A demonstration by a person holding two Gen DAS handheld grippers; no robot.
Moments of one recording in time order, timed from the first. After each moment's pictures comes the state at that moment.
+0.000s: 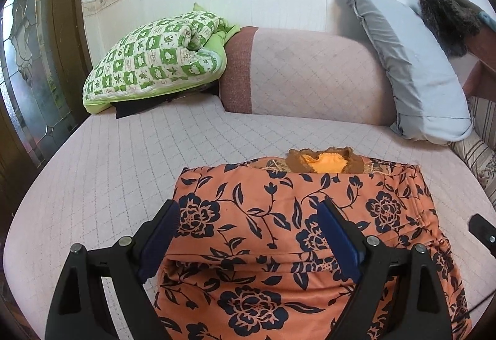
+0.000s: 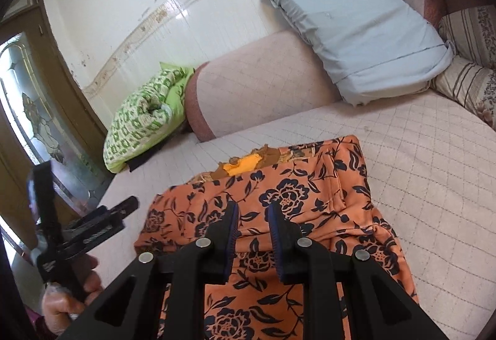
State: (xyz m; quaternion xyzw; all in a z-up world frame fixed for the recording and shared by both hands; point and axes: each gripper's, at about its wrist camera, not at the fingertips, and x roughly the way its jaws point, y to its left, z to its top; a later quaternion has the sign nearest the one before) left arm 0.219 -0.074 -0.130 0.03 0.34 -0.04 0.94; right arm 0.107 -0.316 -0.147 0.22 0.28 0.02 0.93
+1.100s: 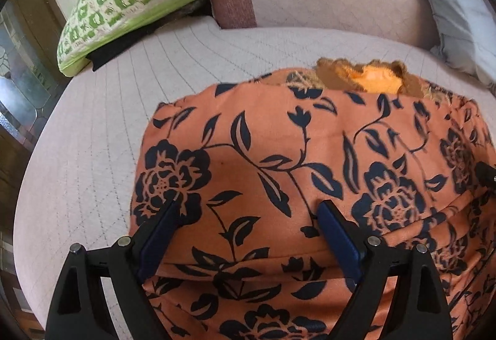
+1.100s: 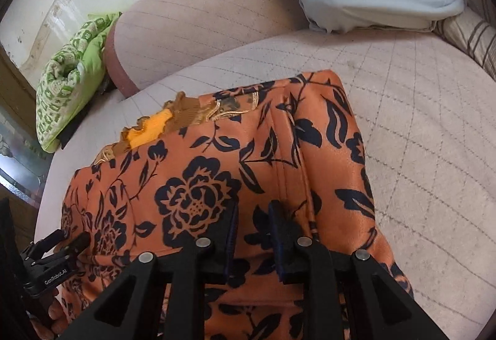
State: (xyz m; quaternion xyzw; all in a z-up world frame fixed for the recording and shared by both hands) left arm 0.283 -0.083 -0.227 0.09 0.48 -0.01 0.87; right arm 0.228 -0.359 -0.243 0.22 0.43 -0.04 0.88
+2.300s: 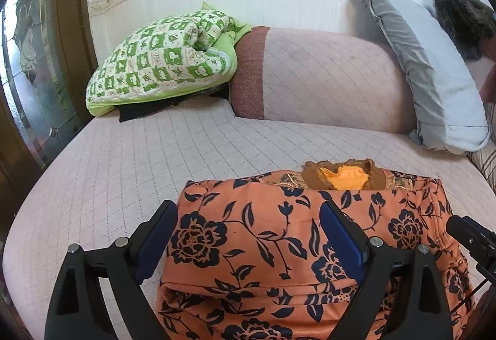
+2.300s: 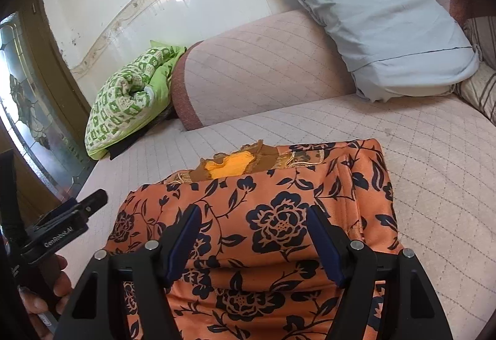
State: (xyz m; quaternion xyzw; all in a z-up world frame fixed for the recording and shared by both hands) left arm 0.255 -0.074 -0.142 0.04 0.33 -0.01 0.94; right arm 0.186 -0.315 -0.180 0.19 0.31 0.02 0.93
